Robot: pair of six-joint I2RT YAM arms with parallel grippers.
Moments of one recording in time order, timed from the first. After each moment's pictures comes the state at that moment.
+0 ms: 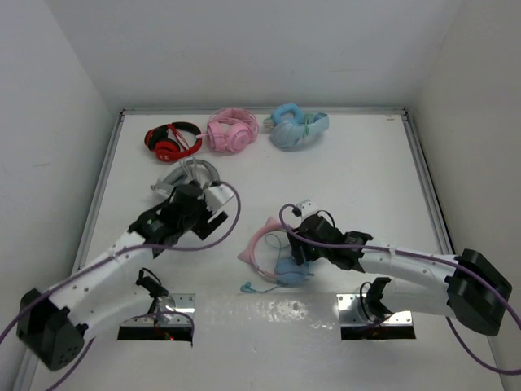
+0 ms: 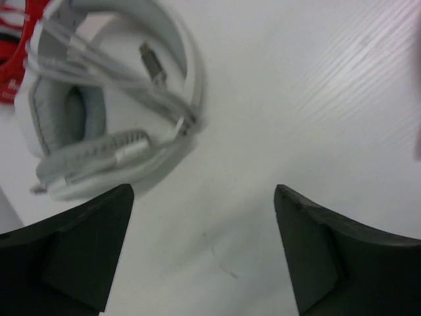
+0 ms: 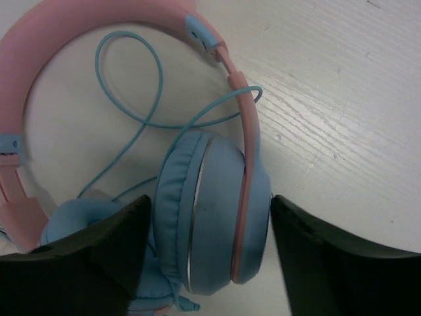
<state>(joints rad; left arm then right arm) -0.59 0.81 0.54 -0.46 -0.22 0.37 0.93 1.11 0.45 -0.25 0.24 0.39</state>
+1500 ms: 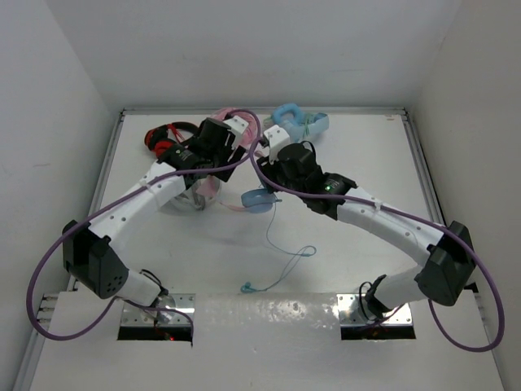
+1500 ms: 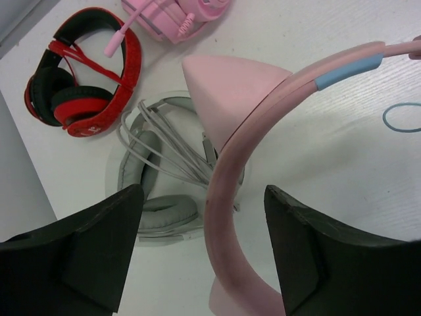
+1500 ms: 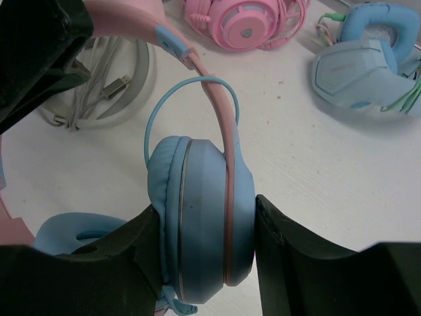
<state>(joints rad) -0.55 1.45 1.38 -0.70 -0.34 0.15 0.82 1.43 1.14 -0.20 0.26 0.04</state>
